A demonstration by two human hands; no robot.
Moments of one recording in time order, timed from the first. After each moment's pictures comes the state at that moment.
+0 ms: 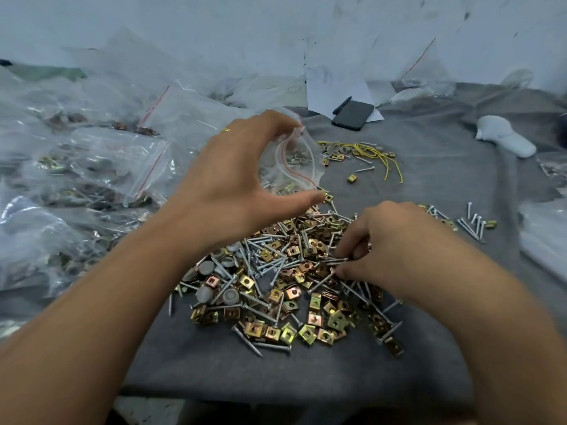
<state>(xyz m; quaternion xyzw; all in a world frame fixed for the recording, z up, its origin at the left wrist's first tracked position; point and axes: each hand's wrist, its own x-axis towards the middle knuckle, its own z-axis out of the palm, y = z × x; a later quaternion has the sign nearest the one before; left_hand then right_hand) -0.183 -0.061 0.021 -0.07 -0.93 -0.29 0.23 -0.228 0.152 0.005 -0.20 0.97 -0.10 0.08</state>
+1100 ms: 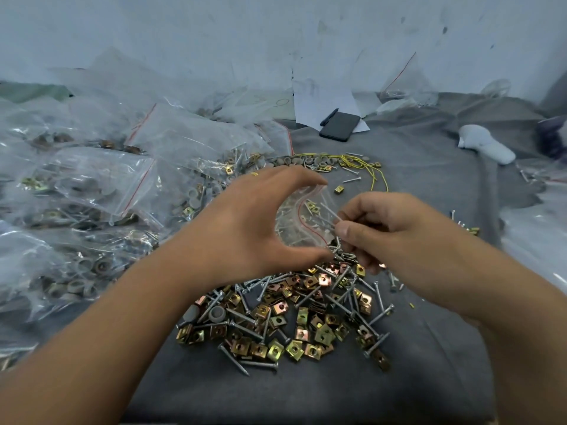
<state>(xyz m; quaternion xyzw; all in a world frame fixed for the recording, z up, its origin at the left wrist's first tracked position) -0.188 -0.046 0.009 -0.16 -0.95 -0.22 0.13 -0.229 0.178 0.014 -0.23 0.86 -0.45 0.12</state>
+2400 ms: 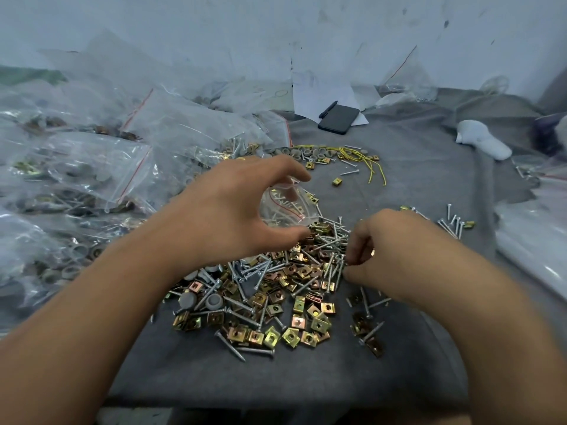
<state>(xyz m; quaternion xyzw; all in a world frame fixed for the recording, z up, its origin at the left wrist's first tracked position) -0.189 -0.063 0.008 -0.16 -0.95 -0.21 0.14 -0.227 0.171 0.004 -0.17 0.98 -0.08 0.07</state>
